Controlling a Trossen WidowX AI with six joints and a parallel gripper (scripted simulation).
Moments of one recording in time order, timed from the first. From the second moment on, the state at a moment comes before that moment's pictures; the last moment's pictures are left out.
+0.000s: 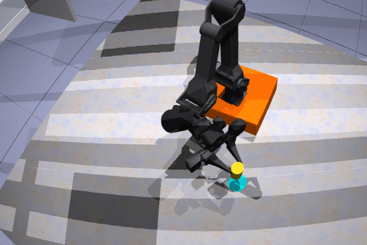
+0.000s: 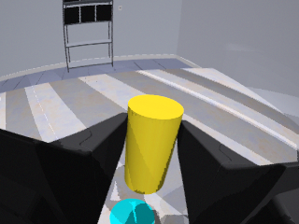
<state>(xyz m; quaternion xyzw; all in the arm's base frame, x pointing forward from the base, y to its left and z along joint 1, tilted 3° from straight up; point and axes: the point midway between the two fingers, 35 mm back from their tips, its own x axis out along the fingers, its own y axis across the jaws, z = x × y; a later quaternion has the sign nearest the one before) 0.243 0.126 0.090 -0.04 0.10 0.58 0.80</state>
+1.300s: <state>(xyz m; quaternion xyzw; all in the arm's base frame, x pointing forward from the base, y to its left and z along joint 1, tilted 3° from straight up) 0.229 0.119 0.089 -0.04 0.05 0.60 0.80</state>
